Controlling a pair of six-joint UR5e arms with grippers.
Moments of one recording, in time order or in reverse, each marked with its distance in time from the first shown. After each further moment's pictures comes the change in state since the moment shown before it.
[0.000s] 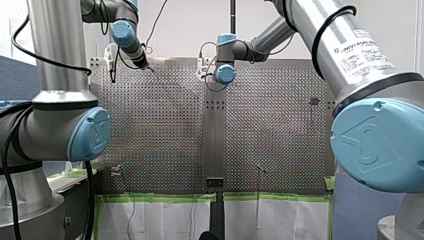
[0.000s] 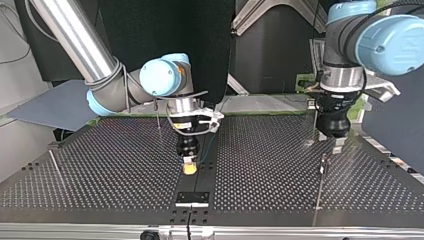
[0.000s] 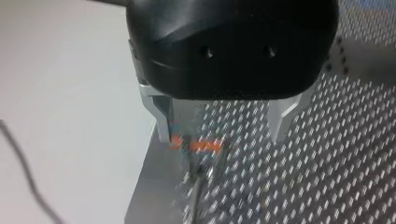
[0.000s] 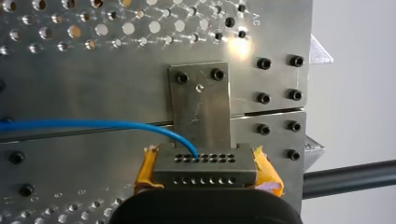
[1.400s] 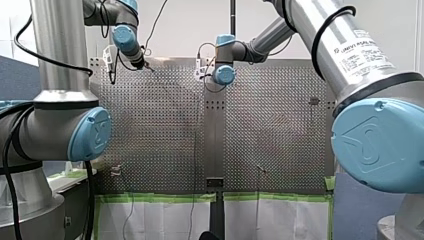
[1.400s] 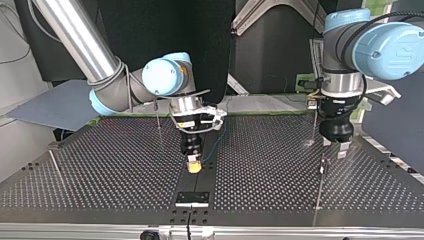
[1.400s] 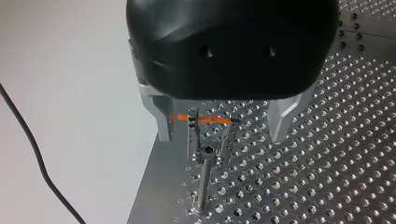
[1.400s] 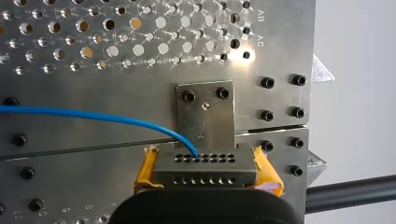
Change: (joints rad) left arm -0.005 -0.022 0.000 0.050 -0.032 -0.014; right arm 0.007 0.004 0.000 -0.001 -0.028 -0.001
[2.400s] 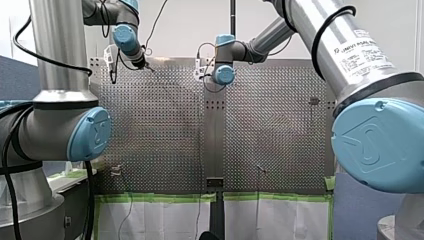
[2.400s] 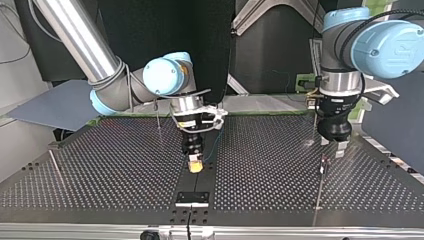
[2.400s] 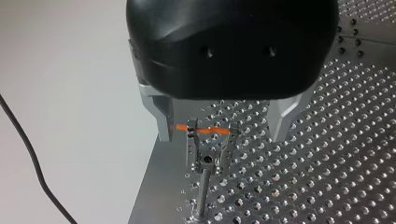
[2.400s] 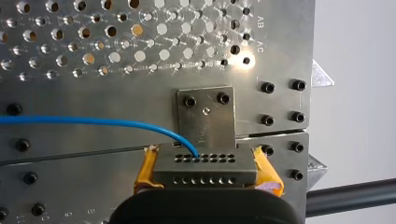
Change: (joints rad) left arm -0.010 0.003 0.000 -0.004 0.000 0.000; right arm 0.003 0.000 0.000 0.002 -0.006 0.003
